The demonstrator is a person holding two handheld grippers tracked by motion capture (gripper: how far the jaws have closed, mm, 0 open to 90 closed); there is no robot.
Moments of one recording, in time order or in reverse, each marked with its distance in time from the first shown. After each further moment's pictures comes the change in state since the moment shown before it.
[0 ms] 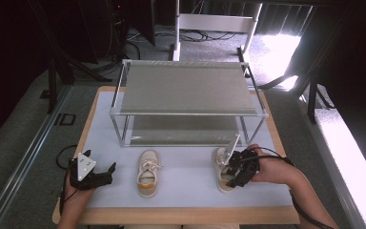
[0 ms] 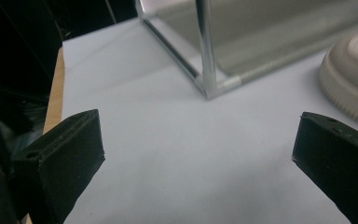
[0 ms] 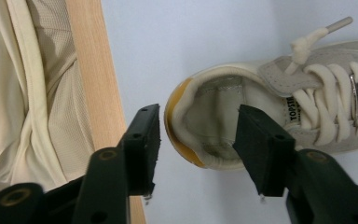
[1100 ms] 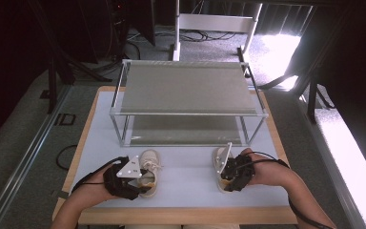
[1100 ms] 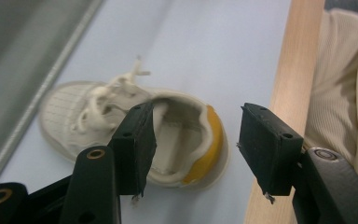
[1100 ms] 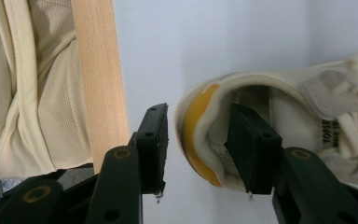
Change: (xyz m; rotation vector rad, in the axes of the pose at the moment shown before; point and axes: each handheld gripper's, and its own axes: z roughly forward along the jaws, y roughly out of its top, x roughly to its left) left arm -0.078 0.107 -0.028 0.261 -0.752 0.444; right arm 0.009 0.008 0.017 0.065 -0.007 -0.111
